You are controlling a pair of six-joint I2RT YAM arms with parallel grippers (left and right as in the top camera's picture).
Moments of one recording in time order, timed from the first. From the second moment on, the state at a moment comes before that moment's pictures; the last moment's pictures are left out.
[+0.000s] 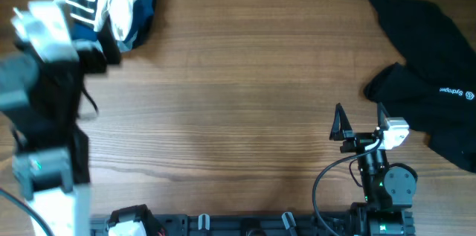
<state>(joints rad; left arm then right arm) 0.18 0.90 1.02 -0.29 0.17 0.04 -0.03 0.01 0.01 0.00 -0.10 0.18</state>
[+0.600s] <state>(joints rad) 0.16 0.14 0.13 0.09 0.21 0.03 -0.03 0.01 0.01 0.00 -0.10 0.18</state>
